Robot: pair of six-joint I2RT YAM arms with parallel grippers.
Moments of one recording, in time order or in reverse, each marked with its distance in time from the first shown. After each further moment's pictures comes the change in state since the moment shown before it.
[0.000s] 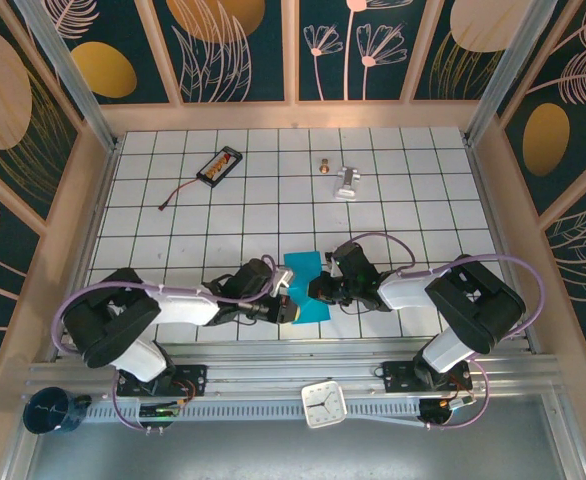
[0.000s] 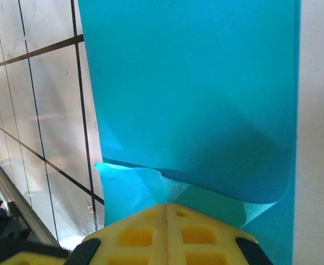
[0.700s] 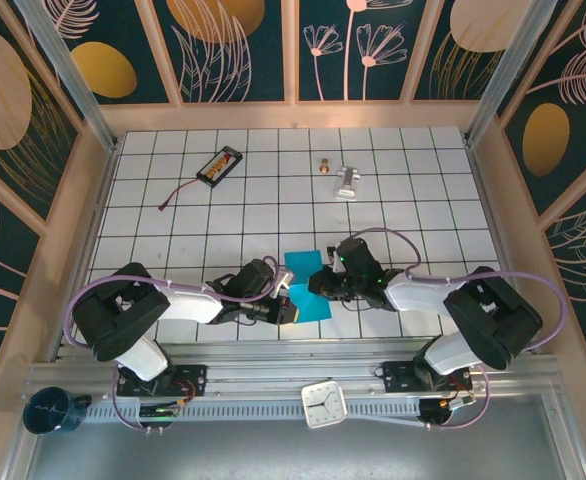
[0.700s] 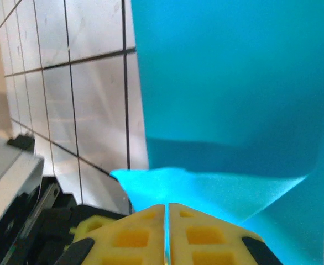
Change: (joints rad) left arm 0.011 0.047 0.005 -0.009 -0.003 0.039; right arm 0.014 -0.122 0.000 -0.063 -0.010 0.024
